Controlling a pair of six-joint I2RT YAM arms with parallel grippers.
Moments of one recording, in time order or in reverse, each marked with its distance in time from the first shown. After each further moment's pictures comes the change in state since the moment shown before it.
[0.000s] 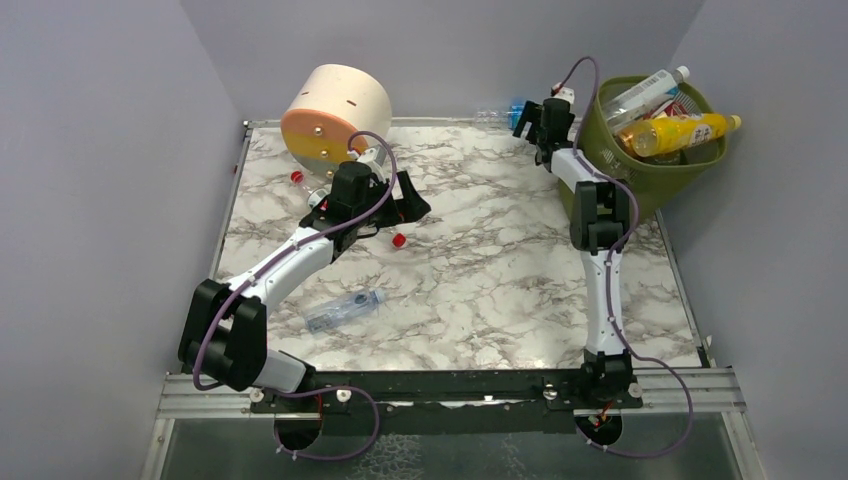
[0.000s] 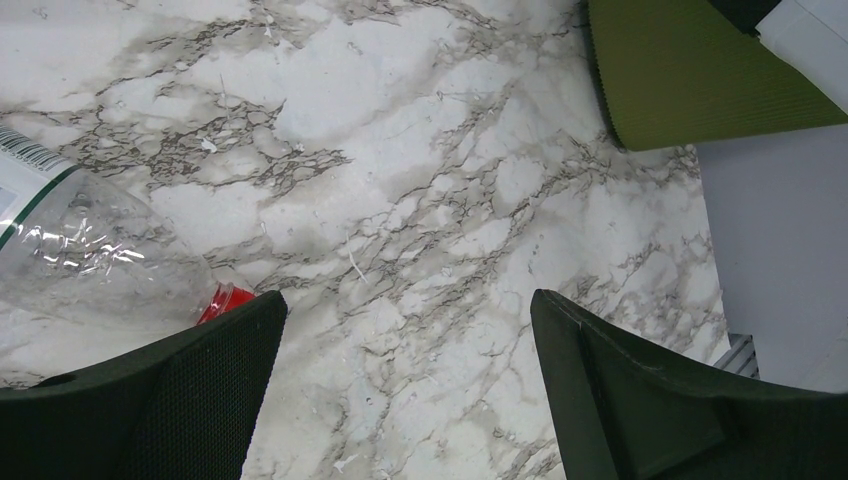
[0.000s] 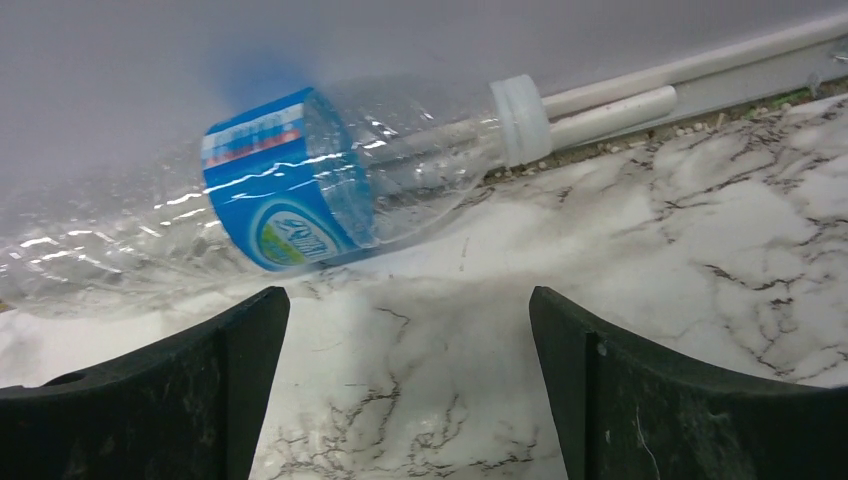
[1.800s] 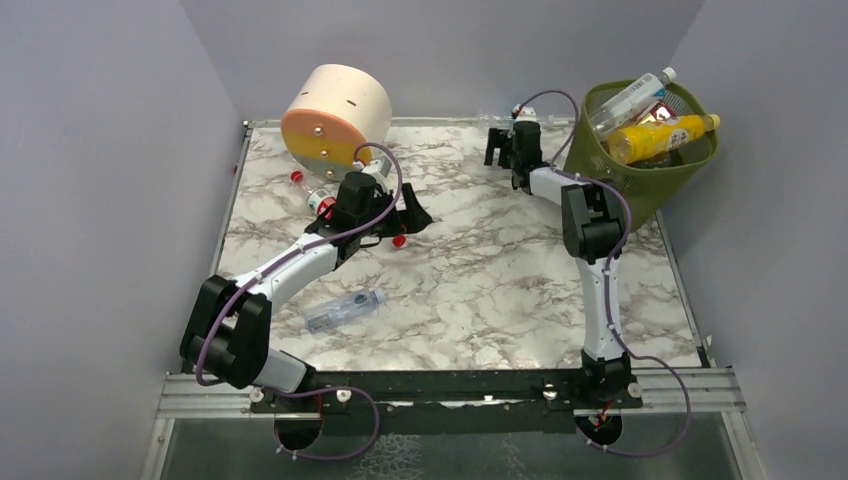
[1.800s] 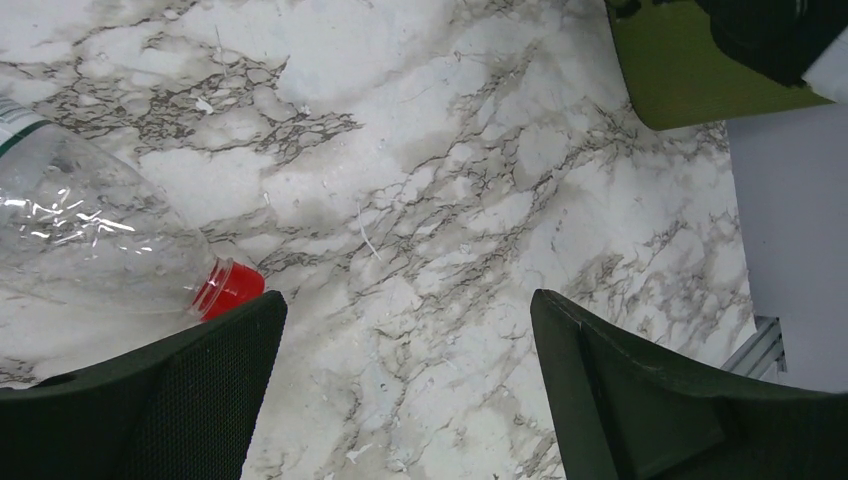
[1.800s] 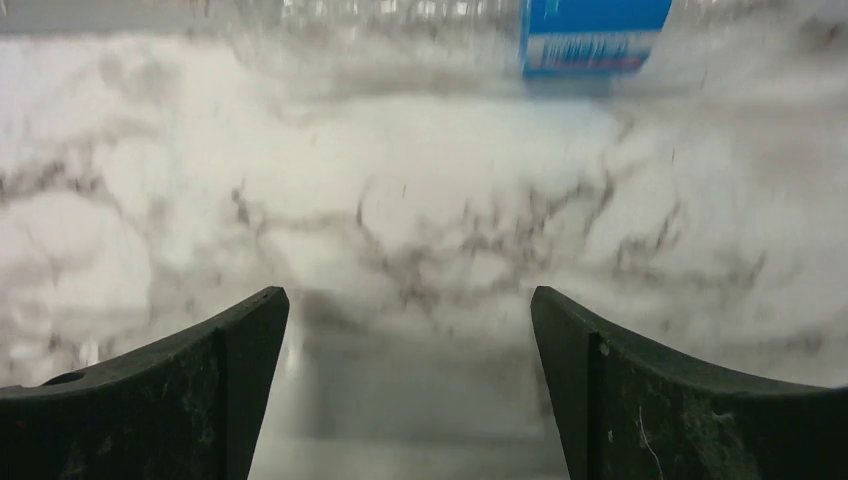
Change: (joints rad) left arm -0.018 0.014 -0.064 0.047 -0.005 0.014; right arm 0.129 -0.120 -0.283 0.191 -0.058 -0.131
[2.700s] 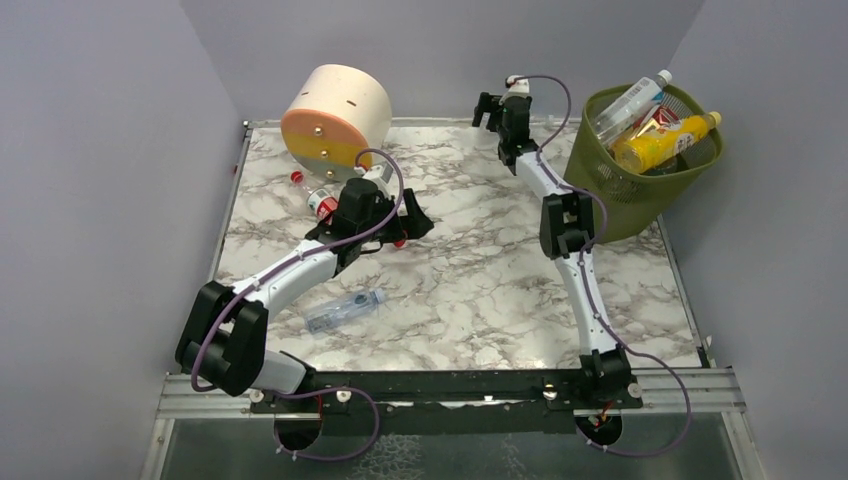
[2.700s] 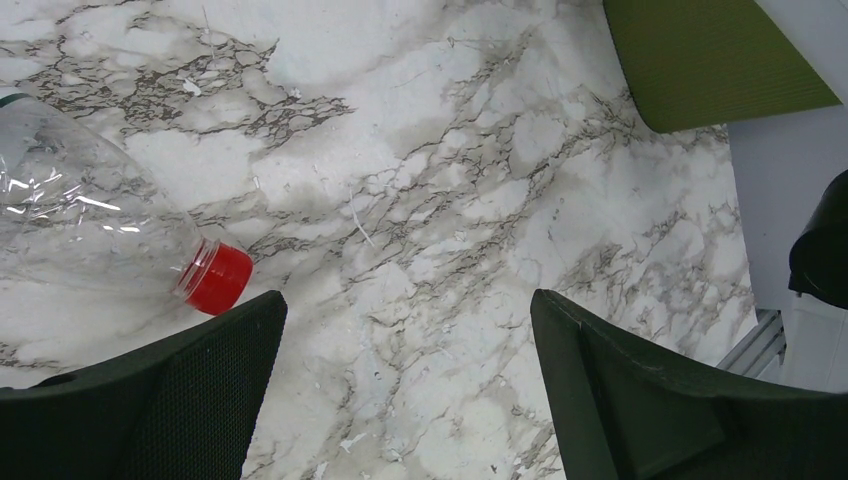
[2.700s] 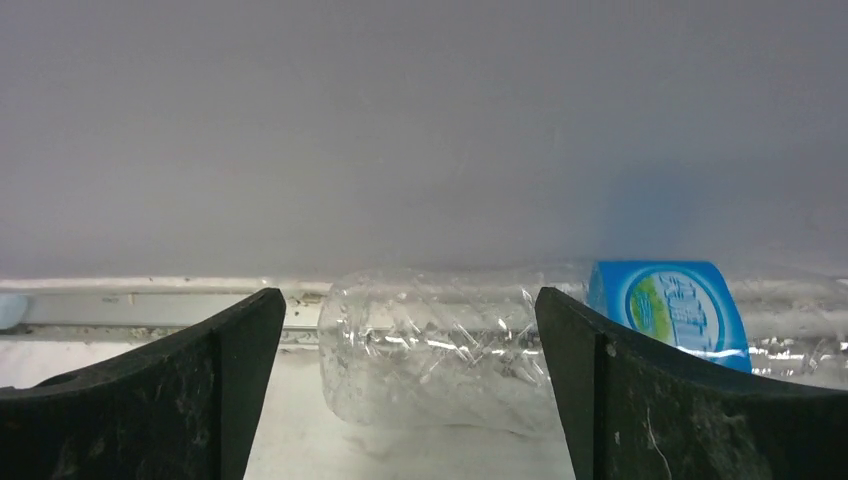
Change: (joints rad) left arm -0.032 -0.031 -0.048 0.021 -0.021 -0.011; right arm 0.012 0.354 0.628 -0.044 0.016 0.026
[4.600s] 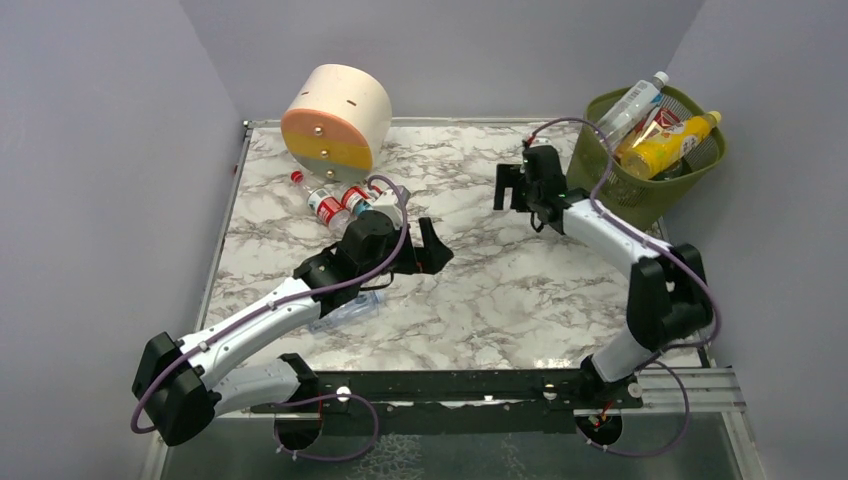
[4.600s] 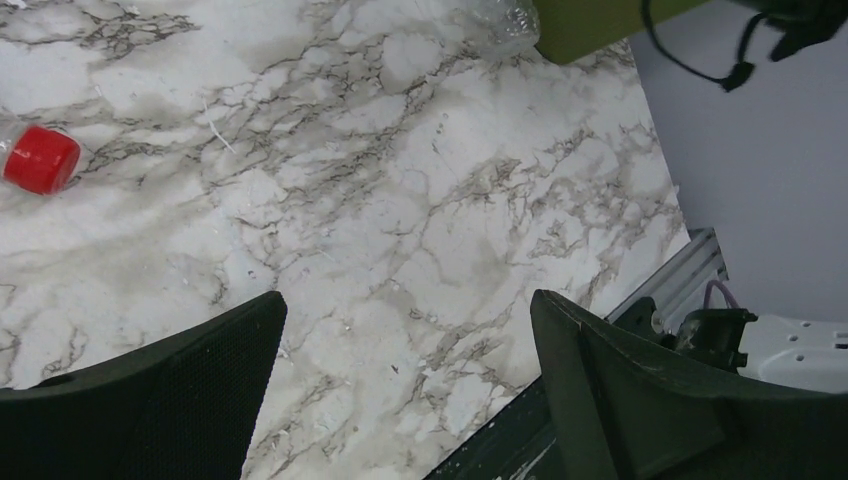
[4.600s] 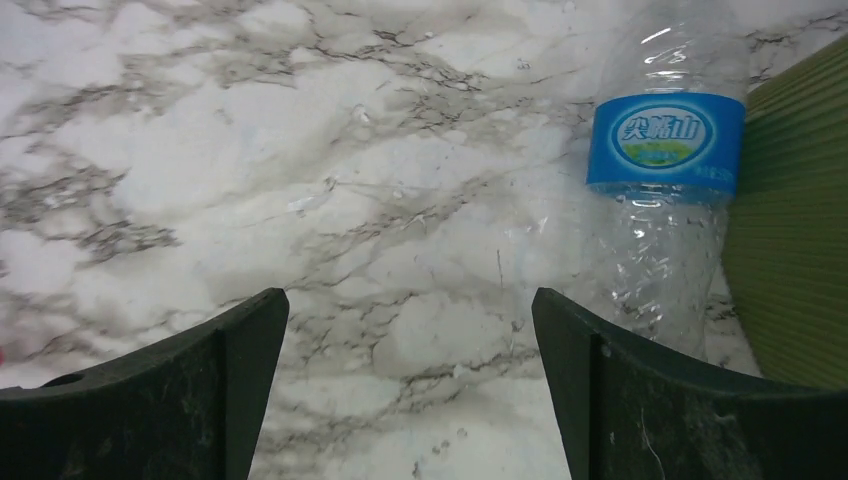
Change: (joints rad) left arm -0.286 -0.304 -0.036 -0.185 -0.205 -0.089; right arm 0.142 -1.141 -1.311 -0.419 0.081 0.064
